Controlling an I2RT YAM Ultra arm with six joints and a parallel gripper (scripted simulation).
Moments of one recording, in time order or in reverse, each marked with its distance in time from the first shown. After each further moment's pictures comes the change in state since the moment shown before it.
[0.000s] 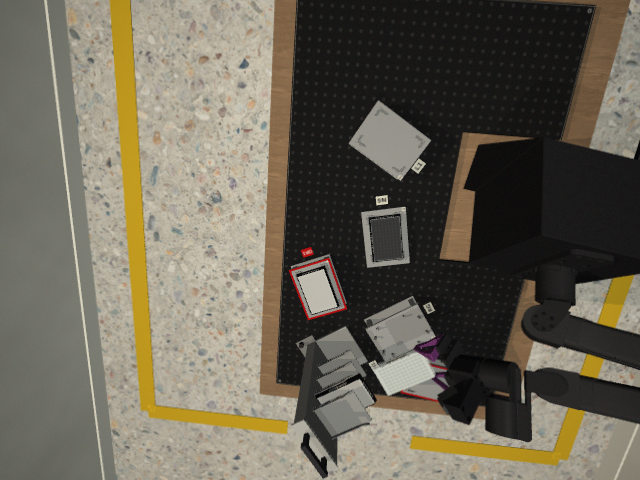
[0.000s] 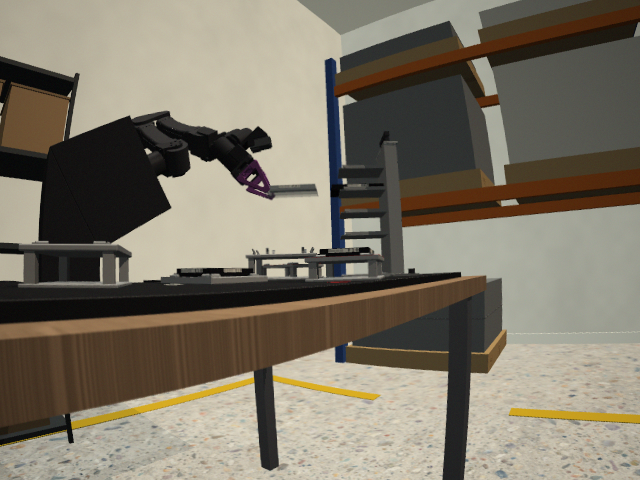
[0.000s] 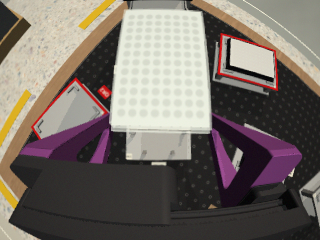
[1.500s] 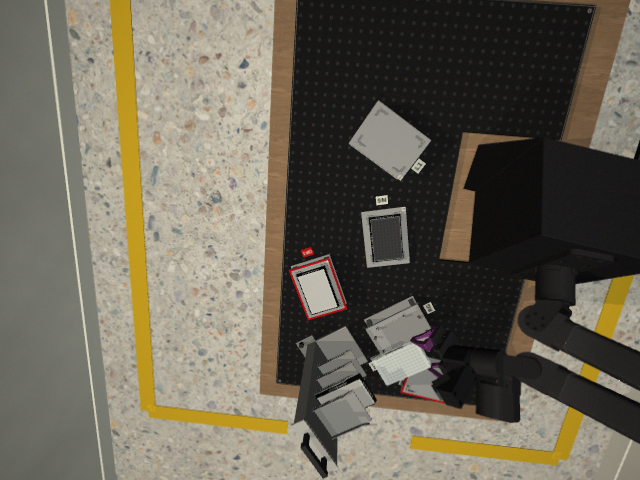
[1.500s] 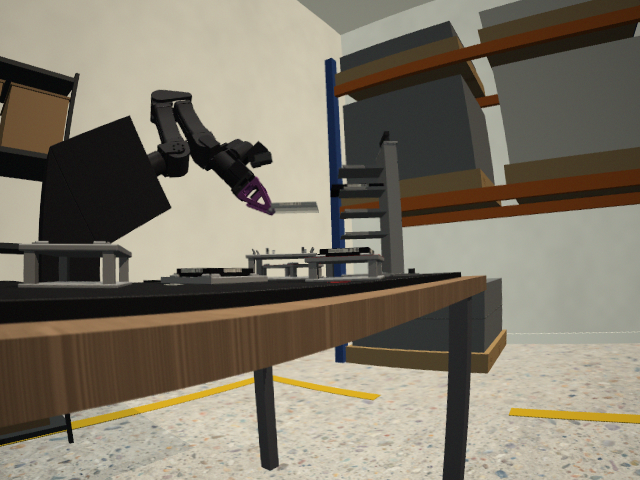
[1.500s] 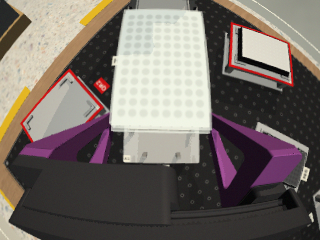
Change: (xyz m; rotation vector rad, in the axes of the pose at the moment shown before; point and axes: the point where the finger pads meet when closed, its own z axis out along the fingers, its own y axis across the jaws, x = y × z) arm 0.029 0.004 0.030 -0.016 0.003 -0.003
